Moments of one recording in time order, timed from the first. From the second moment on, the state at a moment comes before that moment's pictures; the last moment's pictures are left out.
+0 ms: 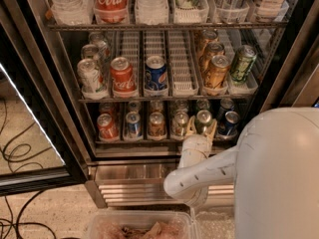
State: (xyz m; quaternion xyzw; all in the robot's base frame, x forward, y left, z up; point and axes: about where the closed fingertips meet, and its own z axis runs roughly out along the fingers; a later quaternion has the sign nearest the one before) arm 0.658 -0.168 0.645 0.08 0.67 -0.15 0.72
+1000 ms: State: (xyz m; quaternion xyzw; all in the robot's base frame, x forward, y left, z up) arm 0.638 -0.169 0.659 0.07 0.69 -0.16 0.70
